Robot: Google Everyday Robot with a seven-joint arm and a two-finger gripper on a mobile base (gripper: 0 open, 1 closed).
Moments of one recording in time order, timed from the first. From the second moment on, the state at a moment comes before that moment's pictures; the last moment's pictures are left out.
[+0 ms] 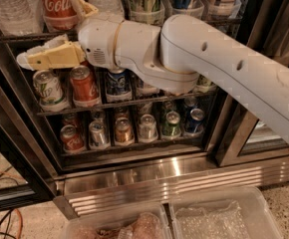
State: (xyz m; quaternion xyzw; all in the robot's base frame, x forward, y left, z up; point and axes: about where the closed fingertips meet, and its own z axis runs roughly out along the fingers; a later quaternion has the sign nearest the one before) arm 0.535 0.183 1.045 -0.46 0.50 0.38 0.63
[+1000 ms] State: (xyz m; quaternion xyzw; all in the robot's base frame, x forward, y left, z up) arm 0.543 0.158 1.040 -0.42 0.57 0.30 0.64
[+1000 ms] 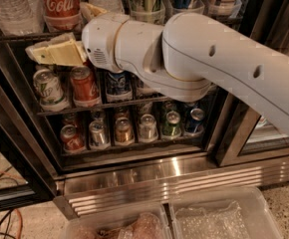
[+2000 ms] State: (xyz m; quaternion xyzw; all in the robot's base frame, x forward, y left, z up) arm 0.554 0.163 1.045 -0.42 0.57 0.28 0.65
